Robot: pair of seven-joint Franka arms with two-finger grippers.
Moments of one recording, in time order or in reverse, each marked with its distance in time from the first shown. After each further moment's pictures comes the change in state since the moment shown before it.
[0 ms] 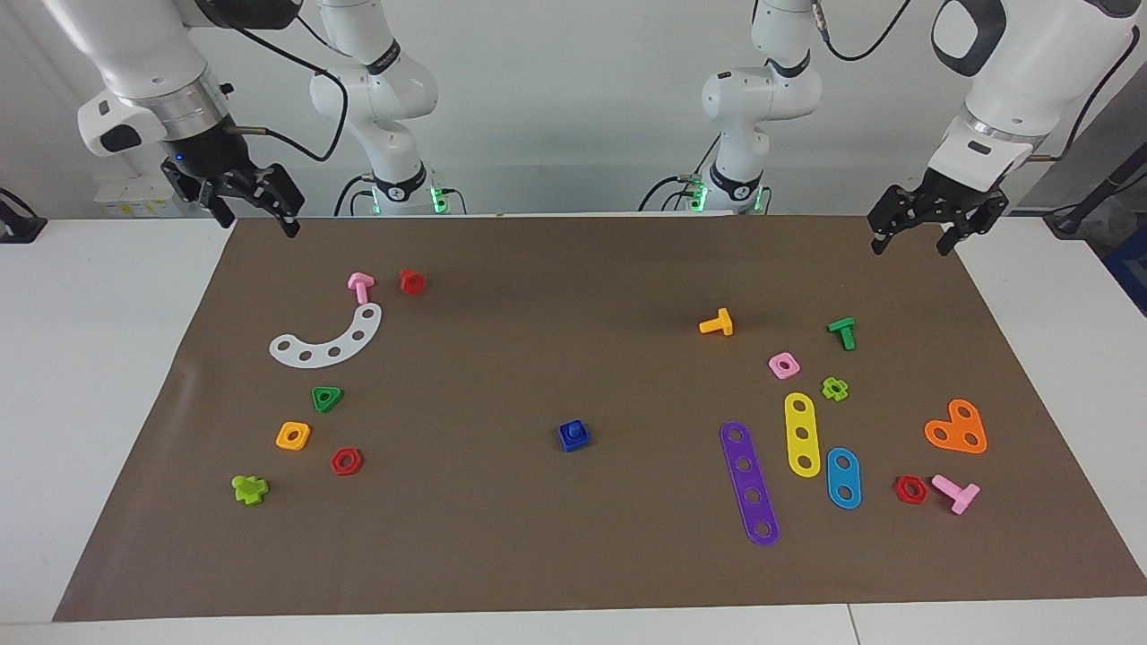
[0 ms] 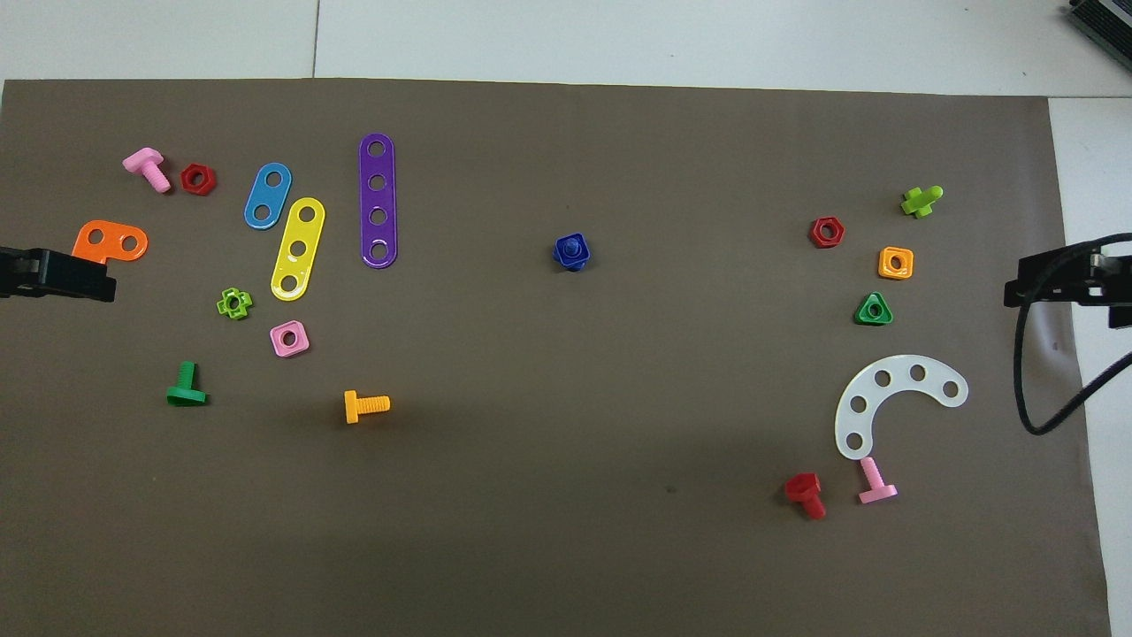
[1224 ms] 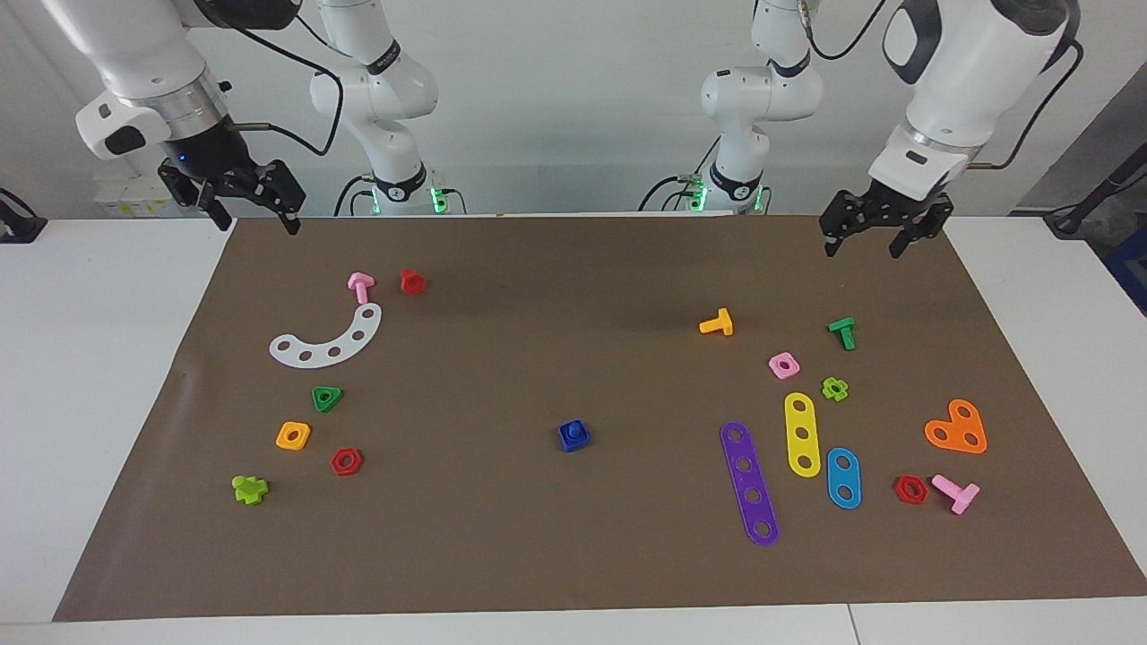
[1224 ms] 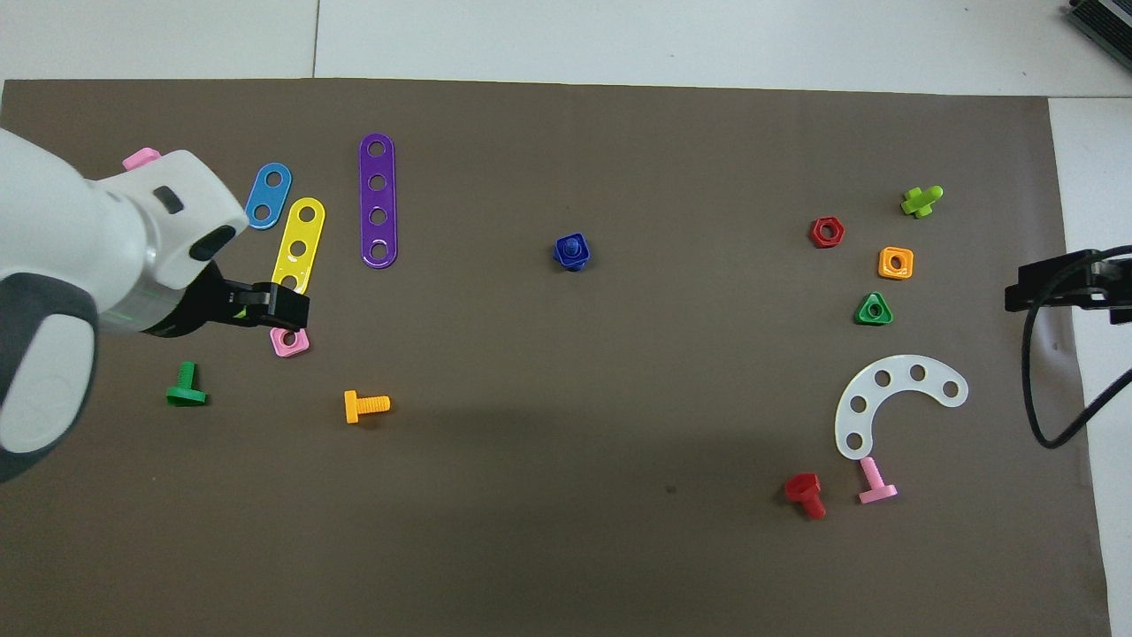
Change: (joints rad) left arm -0.275 0.014 -0.025 -0.091 -0.002 0.045 -0.295; right arm 0.001 0.000 -0.002 -0.001 0.000 0.000 -0.063
